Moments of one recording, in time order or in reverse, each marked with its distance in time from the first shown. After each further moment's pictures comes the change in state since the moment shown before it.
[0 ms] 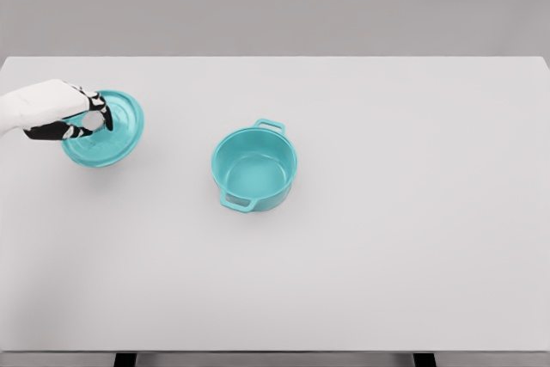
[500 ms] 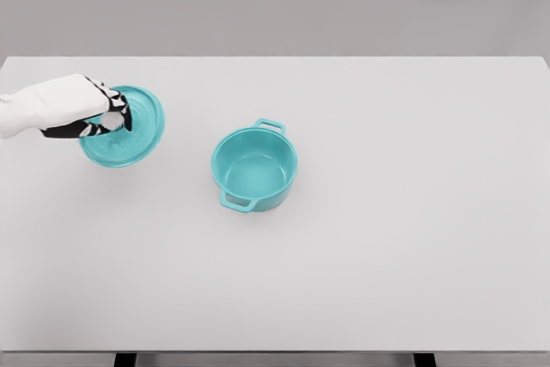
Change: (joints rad) left arm 0.008 0.010 -0.015 -0.142 -0.003 0.000 0.000; right arm 0.000 0.000 0.000 0.000 0.000 0.000 0.000
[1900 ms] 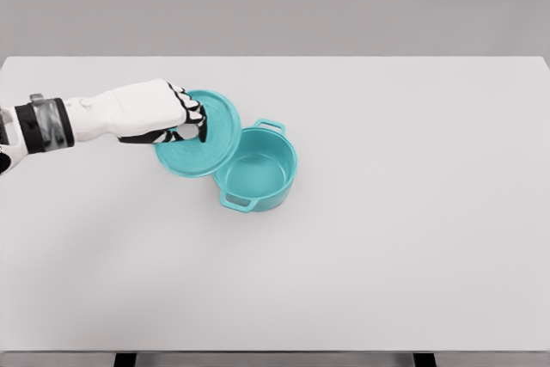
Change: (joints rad) left arm -0.072 -0.136 -0.130 -0.119 -0.015 0.000 0.000; right arm 0.000 0.000 0.000 0.000 0.000 0.000 0.000
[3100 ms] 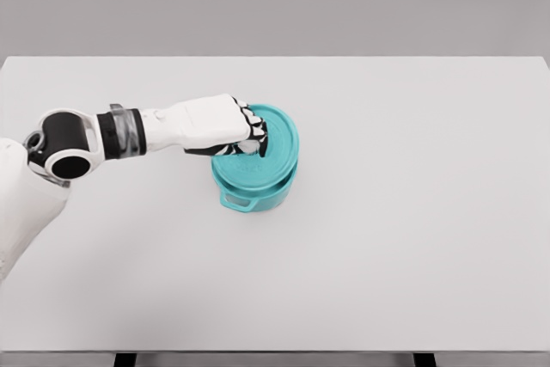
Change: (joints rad) left arm -0.035 -0.198 -0.088 0.052 -0.105 0.000 0.000; right arm 0.000 0.000 0.000 0.000 0.000 0.000 0.000
